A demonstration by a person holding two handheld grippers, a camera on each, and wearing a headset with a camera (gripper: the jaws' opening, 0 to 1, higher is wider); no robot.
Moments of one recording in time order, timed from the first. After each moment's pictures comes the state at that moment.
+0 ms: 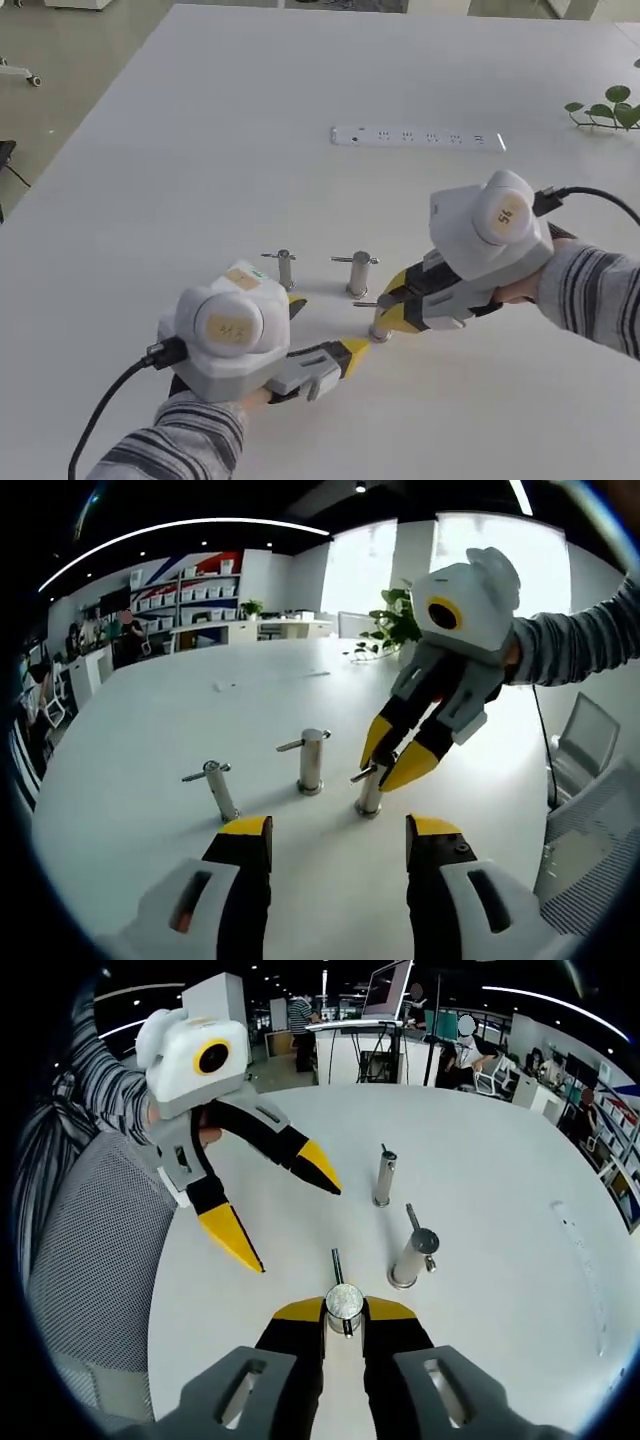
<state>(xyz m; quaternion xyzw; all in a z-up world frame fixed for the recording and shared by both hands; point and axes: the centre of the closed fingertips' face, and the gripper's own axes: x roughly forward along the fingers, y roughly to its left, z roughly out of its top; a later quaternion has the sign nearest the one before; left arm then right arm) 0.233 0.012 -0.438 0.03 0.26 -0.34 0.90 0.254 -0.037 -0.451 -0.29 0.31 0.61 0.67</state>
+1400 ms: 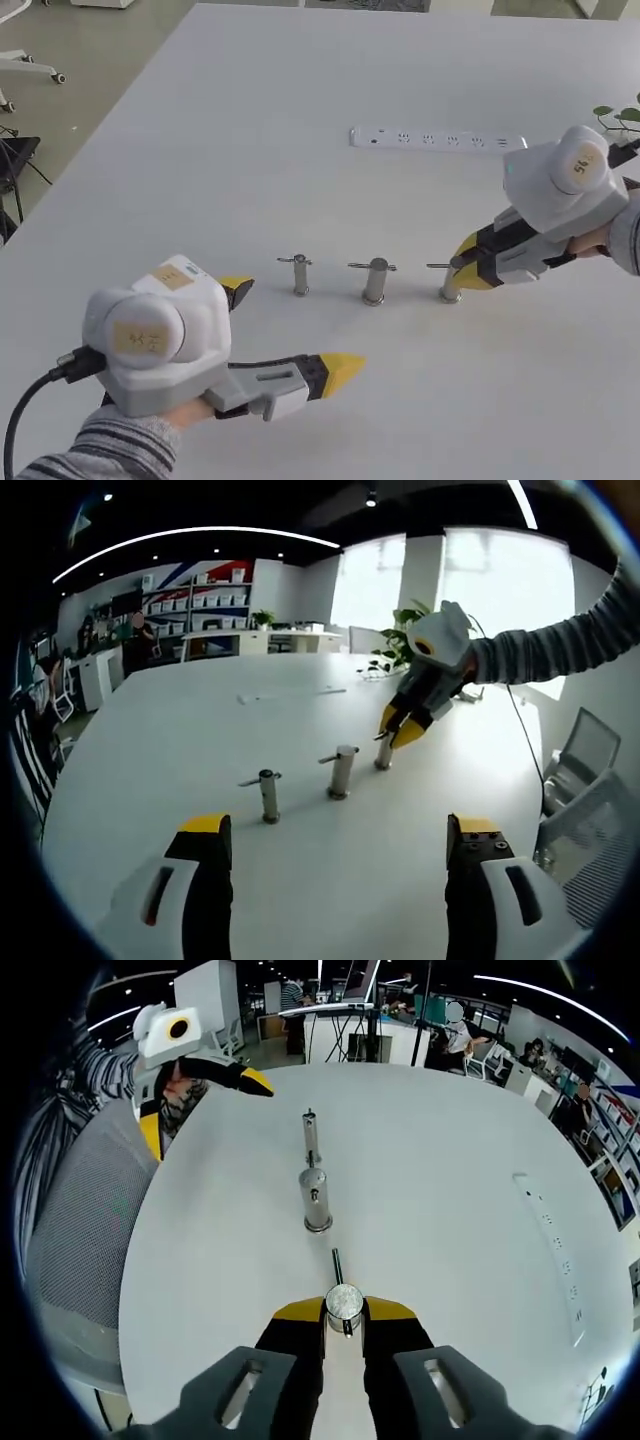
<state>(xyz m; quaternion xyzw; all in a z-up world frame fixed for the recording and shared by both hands) 0.229 0.053 -0.413 0.01 0.24 -0.32 0.92 0.313 -0.091 -0.450 -0.32 0.33 0.58 0.67</state>
